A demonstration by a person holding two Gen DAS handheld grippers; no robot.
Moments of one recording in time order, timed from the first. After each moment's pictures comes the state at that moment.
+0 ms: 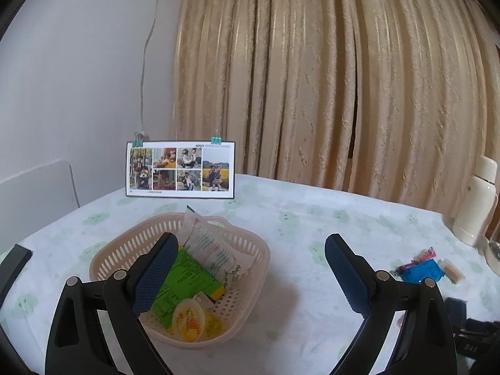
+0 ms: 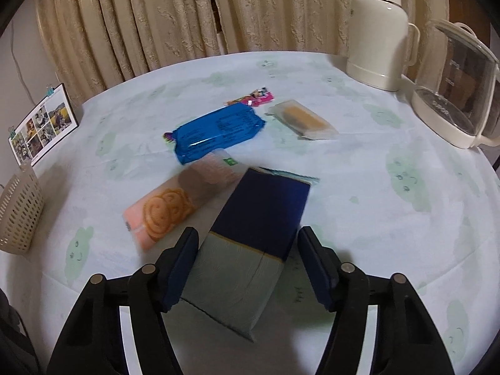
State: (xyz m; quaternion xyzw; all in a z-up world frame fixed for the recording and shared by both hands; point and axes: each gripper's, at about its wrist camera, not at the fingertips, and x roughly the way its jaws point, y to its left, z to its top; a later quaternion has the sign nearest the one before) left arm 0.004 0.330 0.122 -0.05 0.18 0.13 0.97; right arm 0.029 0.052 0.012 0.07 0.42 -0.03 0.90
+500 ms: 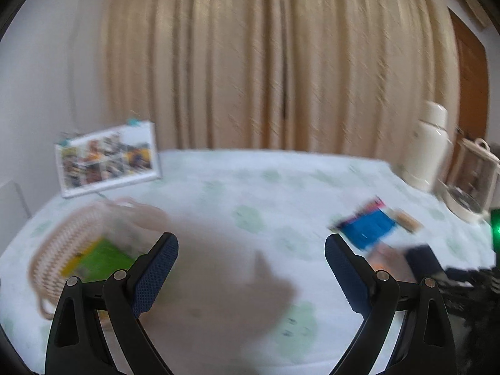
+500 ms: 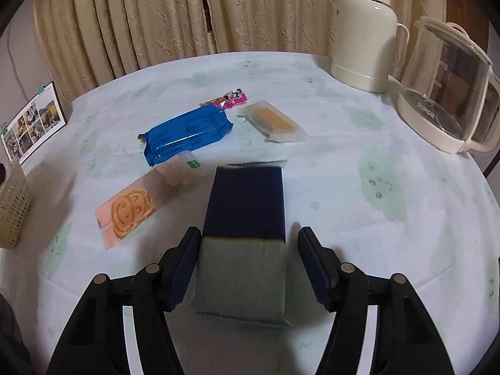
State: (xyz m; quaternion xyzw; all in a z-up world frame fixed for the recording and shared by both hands) left arm 0.028 0.263 0.110 0.00 0.27 -0.02 0.96; right arm 0.035 0.027 0.012 0.04 0.43 -0.04 0.90
